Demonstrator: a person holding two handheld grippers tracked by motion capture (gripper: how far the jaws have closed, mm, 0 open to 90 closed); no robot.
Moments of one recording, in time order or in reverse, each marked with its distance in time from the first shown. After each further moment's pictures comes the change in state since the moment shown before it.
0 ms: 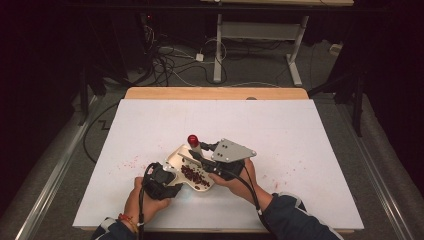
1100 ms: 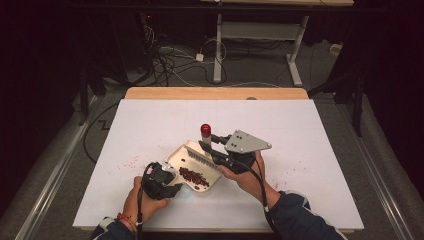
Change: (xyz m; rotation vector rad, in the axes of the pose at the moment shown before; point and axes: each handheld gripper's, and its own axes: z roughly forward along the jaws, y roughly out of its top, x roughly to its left) left arm 0.003 -0.001 0.001 -0.006 -0.012 0.008; right arm -0.021 0.007 -0.020 -0.032 -0.056 0.076
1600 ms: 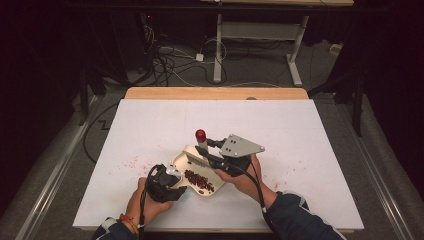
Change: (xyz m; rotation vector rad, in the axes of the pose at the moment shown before) left arm -0.012 0.002 0.001 -0.013 -0.030 0.046; right arm 0.007 -0.011 0.010 0.023 0.046 -0.037
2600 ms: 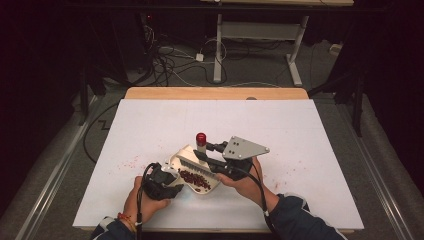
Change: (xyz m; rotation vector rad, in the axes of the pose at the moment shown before) left arm 0.014 -0.005 0.001 -0.002 0.000 -0.033; right arm 0.005 0.007 -0.011 -0.039 0.066 0.044
